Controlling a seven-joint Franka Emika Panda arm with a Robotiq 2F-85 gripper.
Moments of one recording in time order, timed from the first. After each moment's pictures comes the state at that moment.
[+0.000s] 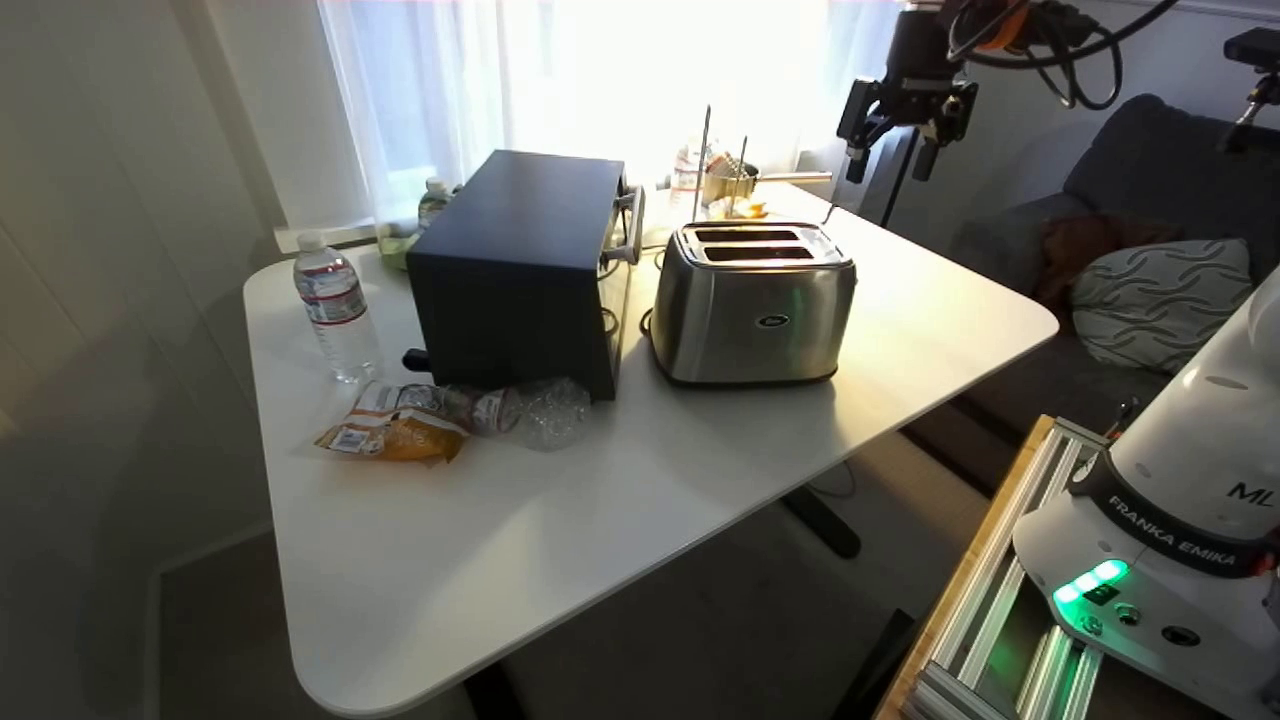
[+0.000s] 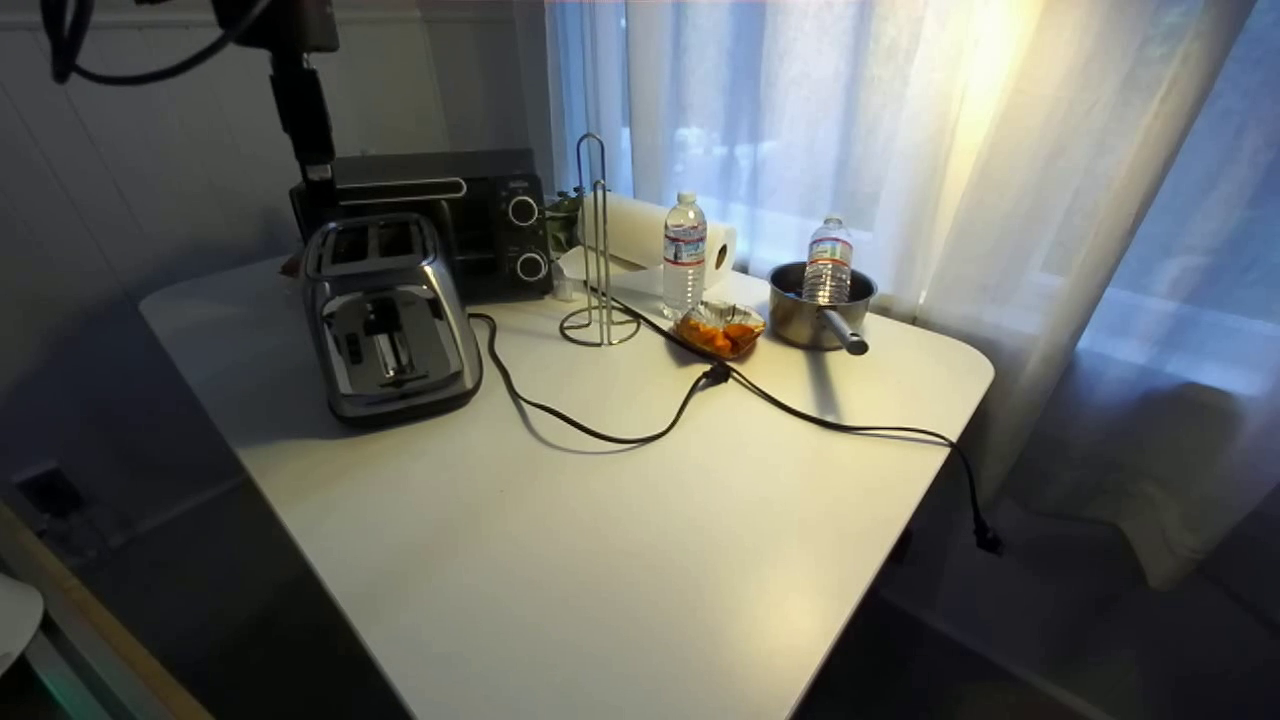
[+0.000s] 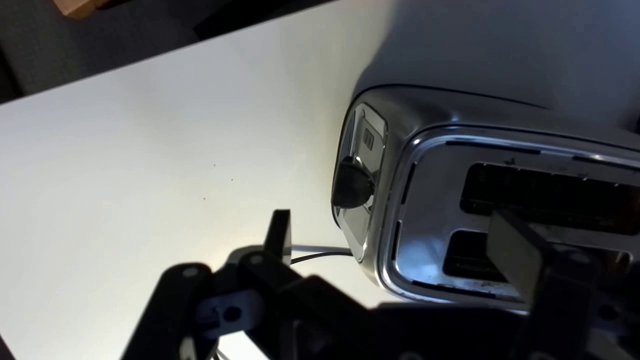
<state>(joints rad) -0.17 -0.49 -0.09 -2.51 -0.03 1.97 0.29</state>
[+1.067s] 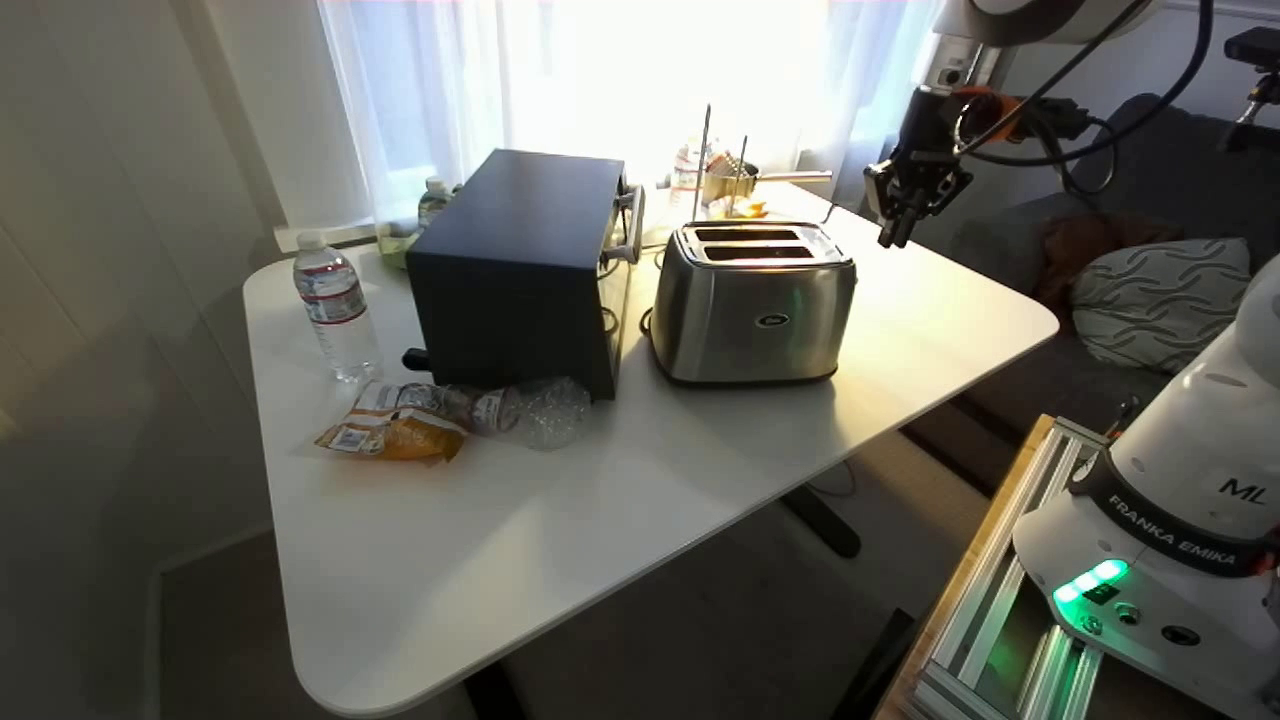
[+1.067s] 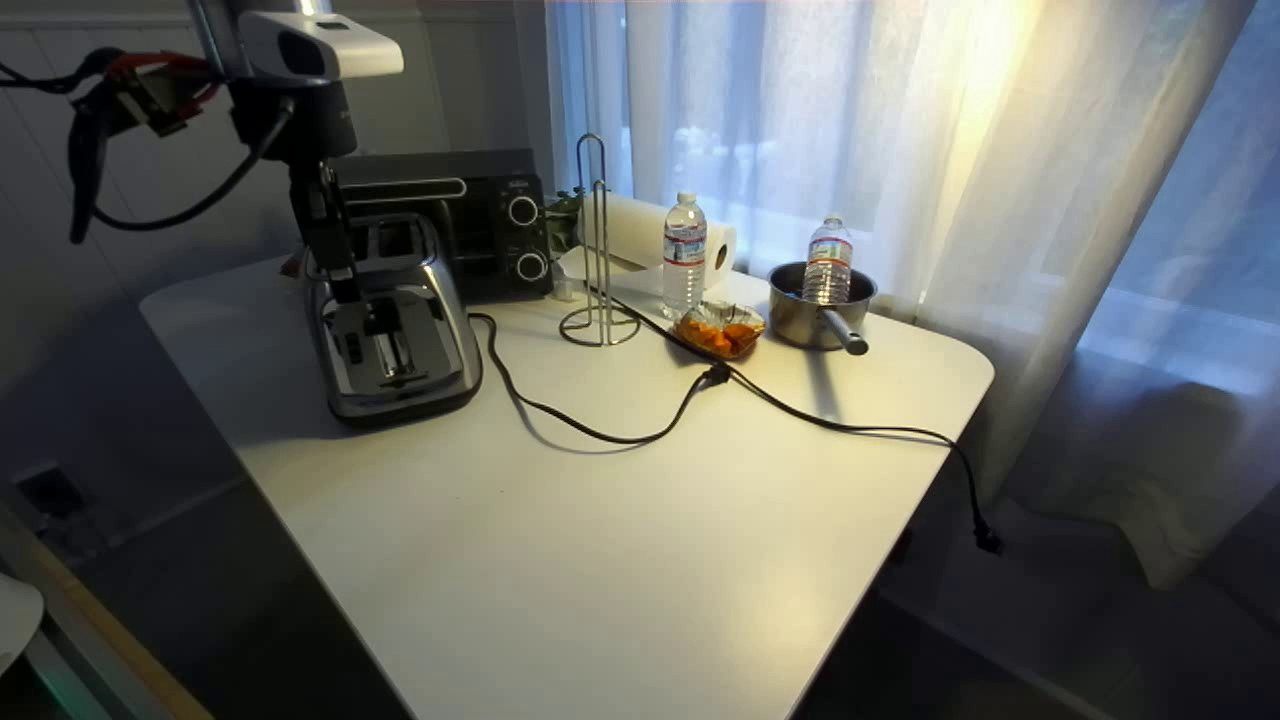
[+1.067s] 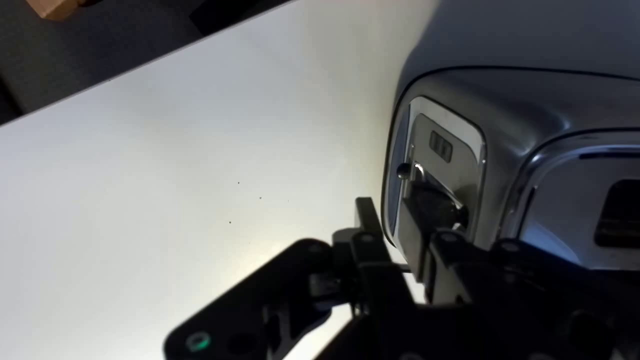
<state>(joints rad) -0.25 -0.48 -0.10 -2.72 -0.06 2.24 0.29</state>
